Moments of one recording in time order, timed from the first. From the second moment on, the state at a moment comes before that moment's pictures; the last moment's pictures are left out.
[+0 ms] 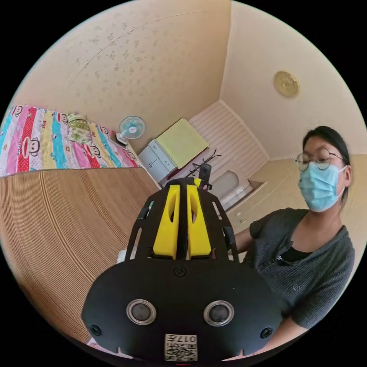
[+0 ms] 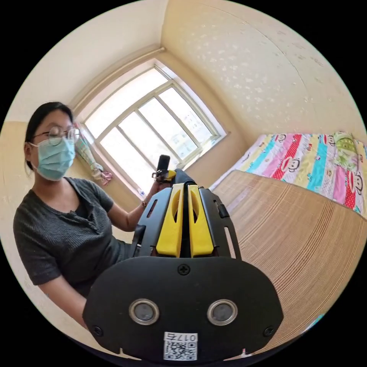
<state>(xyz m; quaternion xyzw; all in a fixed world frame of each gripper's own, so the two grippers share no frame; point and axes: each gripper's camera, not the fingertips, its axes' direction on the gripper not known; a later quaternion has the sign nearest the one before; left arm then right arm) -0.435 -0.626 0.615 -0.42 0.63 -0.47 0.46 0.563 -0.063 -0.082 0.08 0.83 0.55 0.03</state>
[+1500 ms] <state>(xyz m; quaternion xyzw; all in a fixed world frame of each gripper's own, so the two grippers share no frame) -0.219 -0.338 0.487 -0.79 0.43 -0.35 0.25 0.304 0.399 0.081 0.45 0.56 0.68 -0.17</state>
